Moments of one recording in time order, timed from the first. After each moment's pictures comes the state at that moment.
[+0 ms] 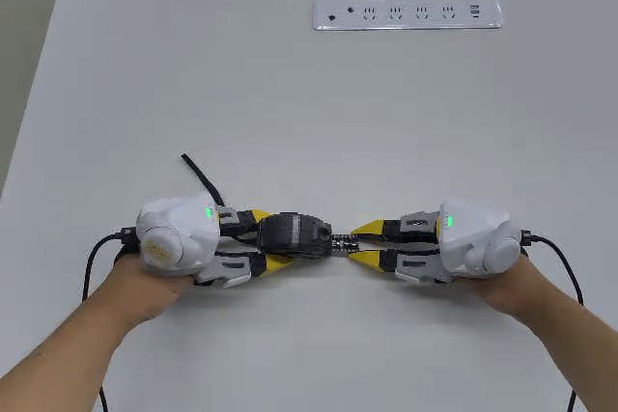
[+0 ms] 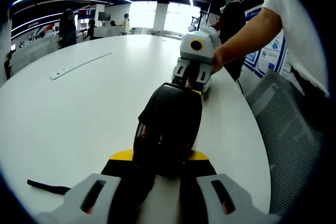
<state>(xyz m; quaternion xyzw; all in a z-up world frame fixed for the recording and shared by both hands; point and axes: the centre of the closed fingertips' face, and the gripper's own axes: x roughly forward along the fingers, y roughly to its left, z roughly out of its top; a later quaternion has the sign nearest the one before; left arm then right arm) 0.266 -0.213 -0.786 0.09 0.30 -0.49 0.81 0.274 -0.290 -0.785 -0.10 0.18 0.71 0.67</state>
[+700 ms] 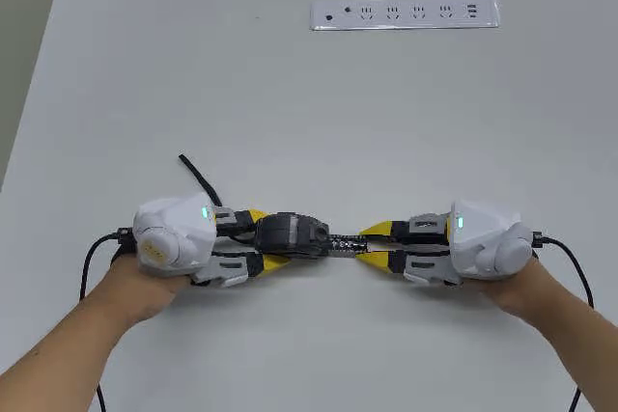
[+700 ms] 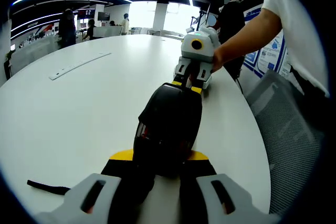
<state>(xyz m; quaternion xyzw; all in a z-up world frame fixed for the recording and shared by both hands) 0.265 -0.213 -0.786 0.09 0.30 -0.49 0.81 0.276 -0.303 -0.785 -0.10 0.18 0.71 0.67</state>
